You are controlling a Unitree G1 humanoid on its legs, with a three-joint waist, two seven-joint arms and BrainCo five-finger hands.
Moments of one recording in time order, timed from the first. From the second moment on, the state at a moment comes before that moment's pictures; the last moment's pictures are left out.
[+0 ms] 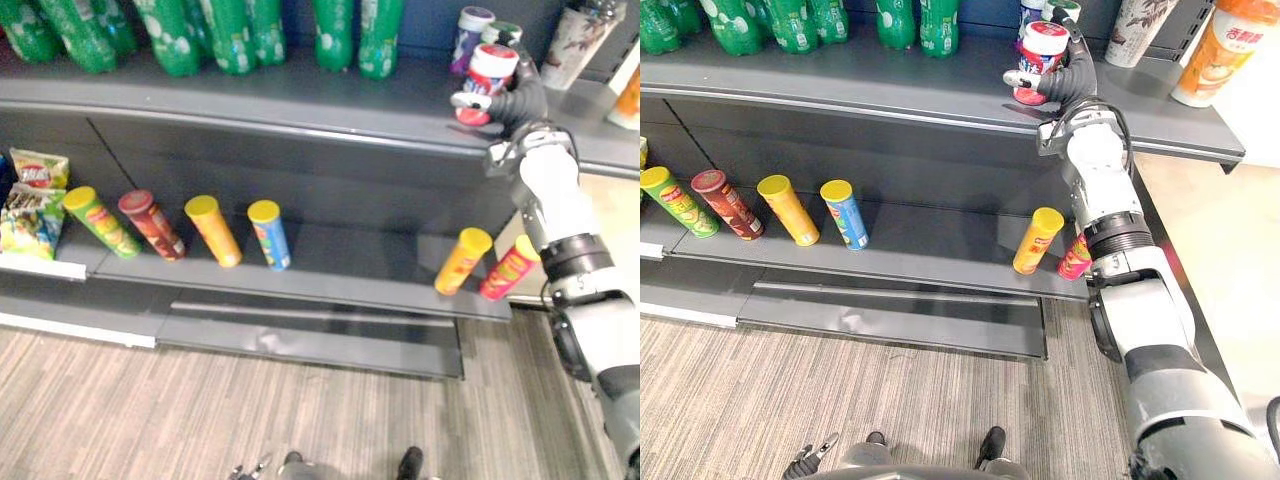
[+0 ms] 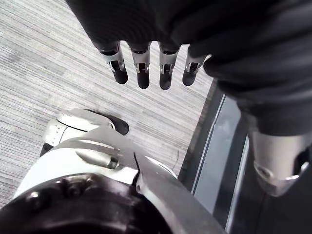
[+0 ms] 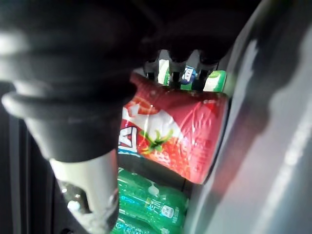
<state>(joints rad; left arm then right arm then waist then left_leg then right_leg) 0.24 0.13 0.06 0.98 -0.26 -0.11 0.10 -1.11 -0.51 0.19 0.72 0.35 -0.12 -0.06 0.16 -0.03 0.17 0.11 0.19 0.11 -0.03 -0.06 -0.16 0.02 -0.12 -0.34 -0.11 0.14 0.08</state>
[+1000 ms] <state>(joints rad) 0.23 0.14 0.09 1.00 -0.25 -0.11 0.10 -1.09 -0.58 0.18 0.18 0.49 -0.21 -0.12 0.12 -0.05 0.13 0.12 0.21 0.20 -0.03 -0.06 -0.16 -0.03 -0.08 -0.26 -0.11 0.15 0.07</state>
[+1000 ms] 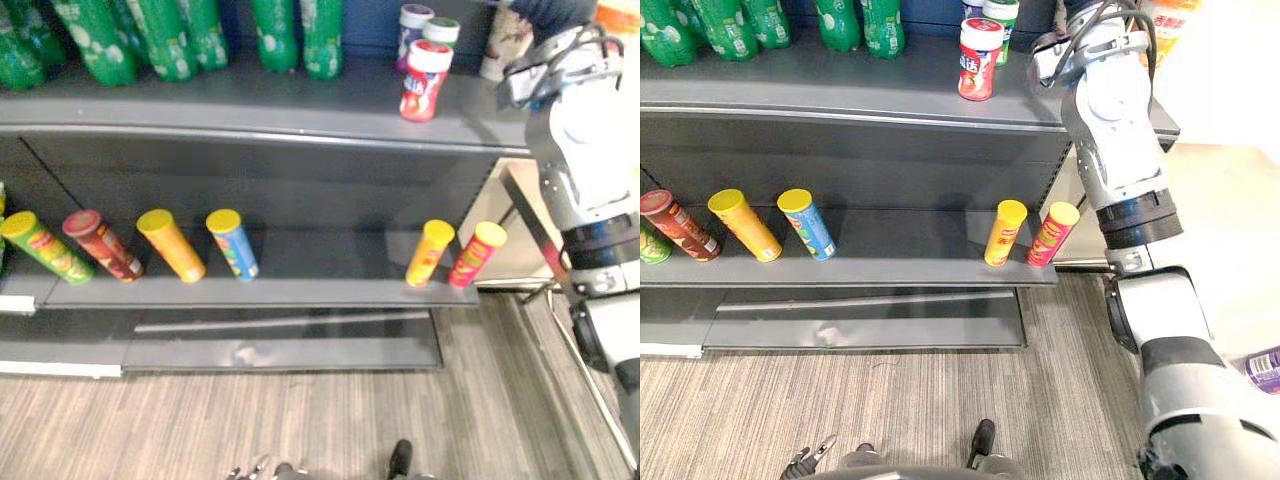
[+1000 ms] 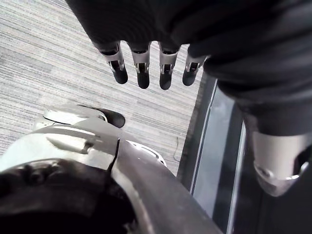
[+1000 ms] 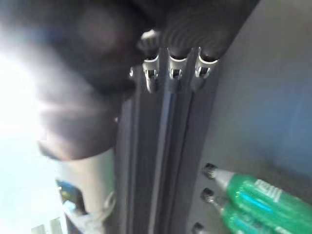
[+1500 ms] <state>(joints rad) 0.22 0.14 0.08 1.08 -0.26 -0.14 0.16 -0.19 -0.26 0.66 -0.10 0.91 0.06 0.21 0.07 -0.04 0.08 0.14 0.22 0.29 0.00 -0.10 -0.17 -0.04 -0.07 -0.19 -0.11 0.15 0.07</state>
